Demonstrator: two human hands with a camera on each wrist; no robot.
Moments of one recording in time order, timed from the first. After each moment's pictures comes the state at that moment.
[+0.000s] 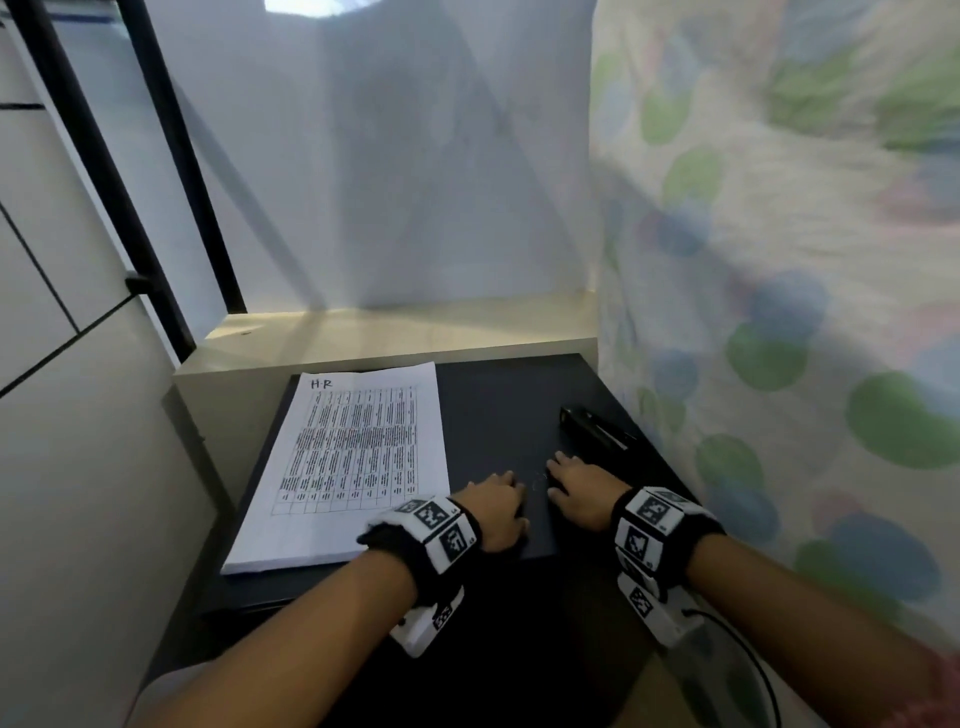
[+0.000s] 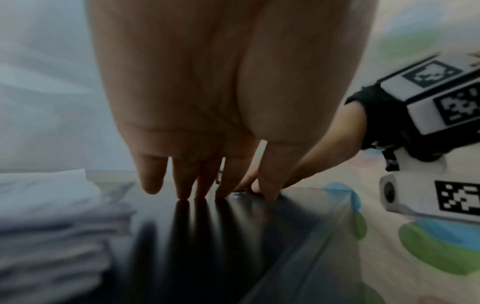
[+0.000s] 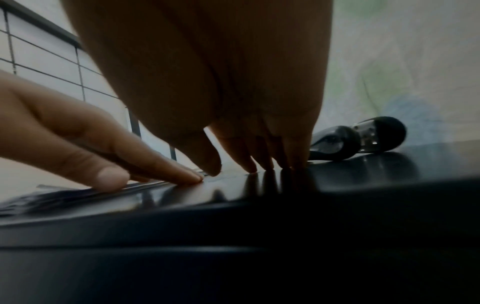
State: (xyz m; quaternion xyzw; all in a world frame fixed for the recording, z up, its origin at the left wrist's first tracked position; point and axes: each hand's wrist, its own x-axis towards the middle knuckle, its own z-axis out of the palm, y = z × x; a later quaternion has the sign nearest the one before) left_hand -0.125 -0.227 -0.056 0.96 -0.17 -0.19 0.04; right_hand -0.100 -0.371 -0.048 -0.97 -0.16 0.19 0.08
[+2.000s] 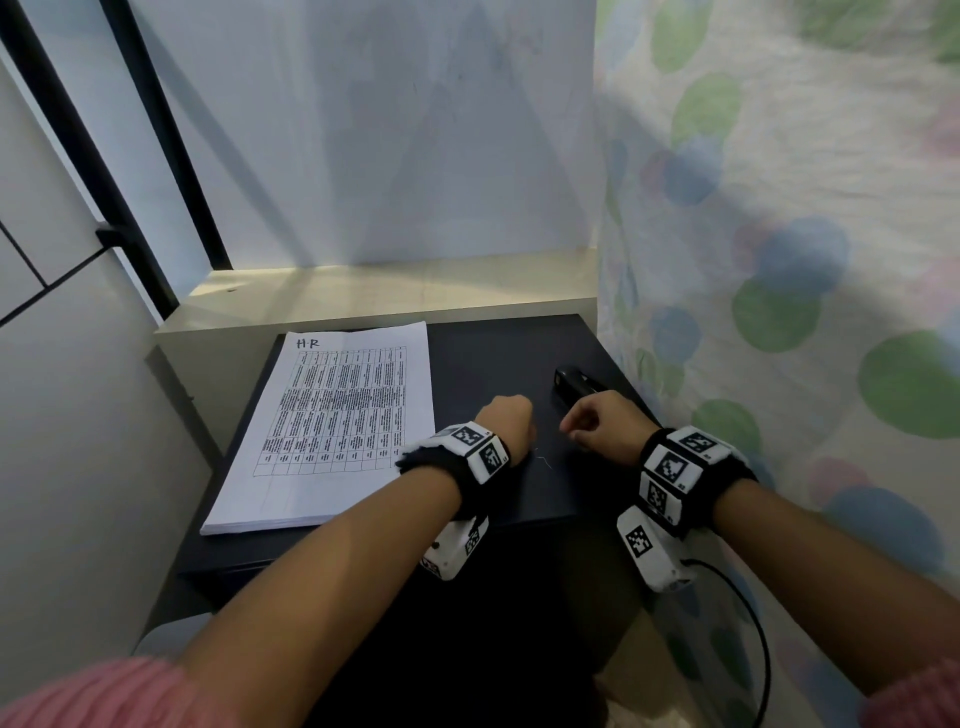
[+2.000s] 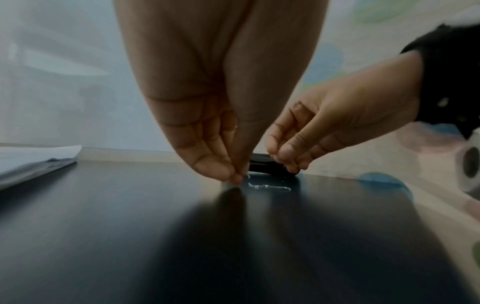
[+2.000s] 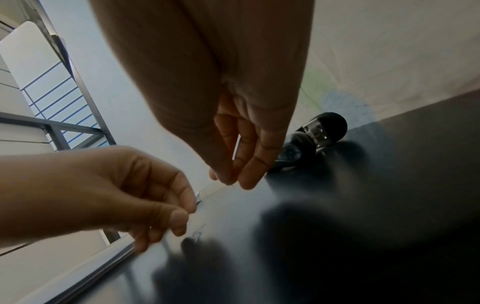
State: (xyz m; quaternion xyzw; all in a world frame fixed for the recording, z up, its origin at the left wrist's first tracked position) left_hand -0.075 -0.259 -0.053 0.98 -0.06 -0.10 0.18; right_hand -0.072 -0.410 -0.048 -0.94 -0.10 0.09 0.31
